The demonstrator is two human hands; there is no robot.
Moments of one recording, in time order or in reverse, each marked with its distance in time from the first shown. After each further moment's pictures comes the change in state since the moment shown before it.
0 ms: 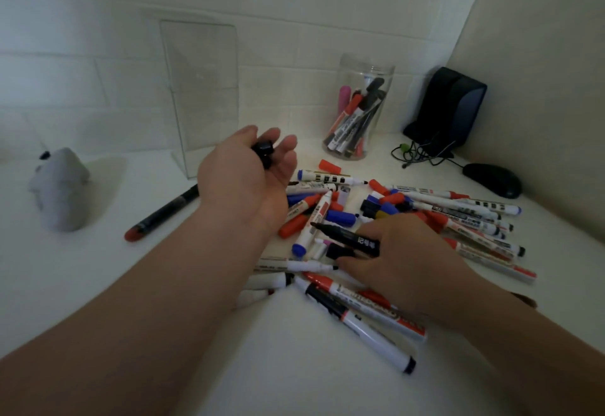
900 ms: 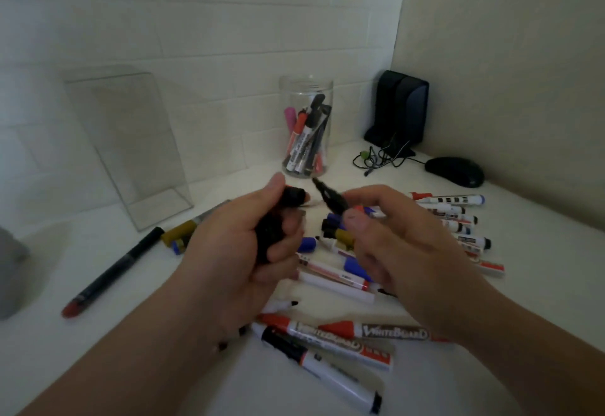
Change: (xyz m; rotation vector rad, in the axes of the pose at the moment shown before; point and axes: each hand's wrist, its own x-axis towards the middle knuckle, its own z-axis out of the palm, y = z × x) left_hand -0.028 -0.030 -0.002 0.502 -0.613 -0.294; right_hand -0.027 0.022 -0.027 0.922 0.236 -0.185
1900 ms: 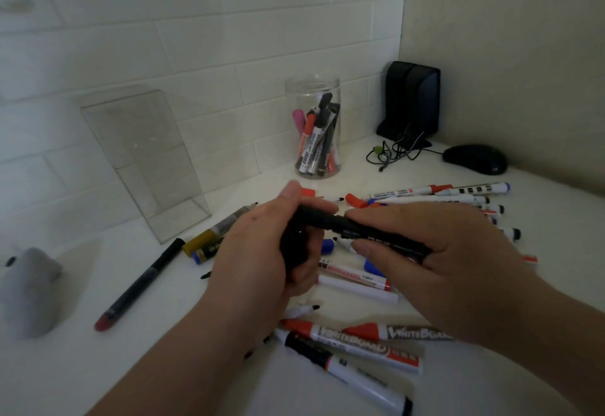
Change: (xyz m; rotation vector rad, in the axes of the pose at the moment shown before) left_hand -0.004 -0.006 0.001 0.397 0.029 0.164; right_hand -0.002 0.010 -0.012 -0.681 0.116 -0.390
